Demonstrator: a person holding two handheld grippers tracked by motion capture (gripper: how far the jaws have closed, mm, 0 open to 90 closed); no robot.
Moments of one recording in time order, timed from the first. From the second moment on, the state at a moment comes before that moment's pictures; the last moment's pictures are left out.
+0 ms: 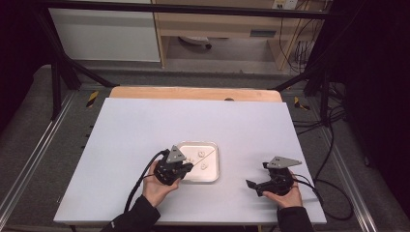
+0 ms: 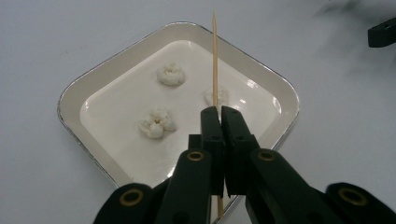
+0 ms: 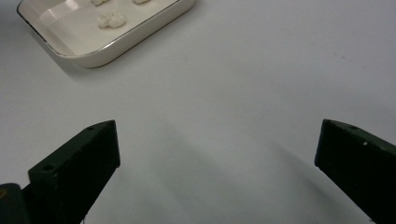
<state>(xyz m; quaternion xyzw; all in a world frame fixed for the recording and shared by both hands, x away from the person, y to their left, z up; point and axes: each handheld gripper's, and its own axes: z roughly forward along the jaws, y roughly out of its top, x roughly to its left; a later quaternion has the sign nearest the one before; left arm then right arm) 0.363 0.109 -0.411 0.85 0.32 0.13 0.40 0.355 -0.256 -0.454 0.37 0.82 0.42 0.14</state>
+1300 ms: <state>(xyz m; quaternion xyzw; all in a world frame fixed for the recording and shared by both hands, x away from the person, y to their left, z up) 0.353 0.091 -0.399 0.90 0.23 0.10 0.37 0.346 -0.205 -0.432 0.26 0.87 0.35 0.21</state>
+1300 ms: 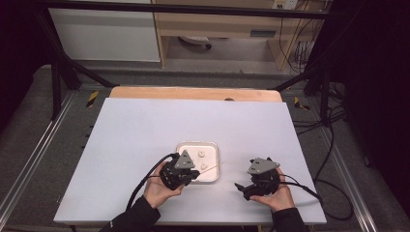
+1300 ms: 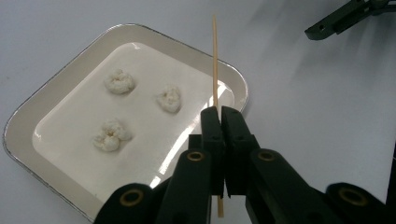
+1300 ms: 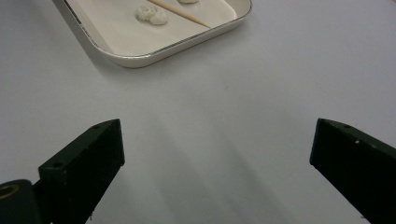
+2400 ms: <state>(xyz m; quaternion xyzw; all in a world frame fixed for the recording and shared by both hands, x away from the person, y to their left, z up) 0.359 0.046 -0.383 0.93 0.16 0.09 0.32 0.335 -0.182 -0.415 0.11 0.90 0.28 0.31</state>
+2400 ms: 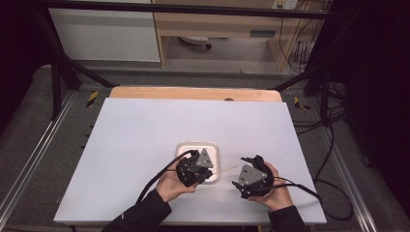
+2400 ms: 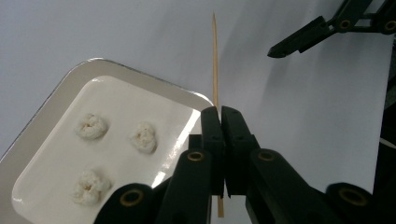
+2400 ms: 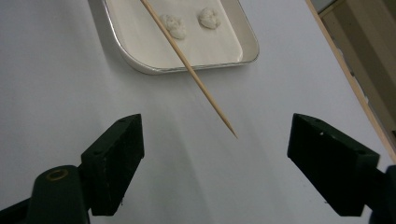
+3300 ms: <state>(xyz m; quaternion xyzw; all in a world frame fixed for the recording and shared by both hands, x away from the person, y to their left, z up) 0.356 0.017 -0.382 0.94 0.13 0.08 0.31 0.337 -0.180 -0.425 -0.04 0.91 0.24 0.32</state>
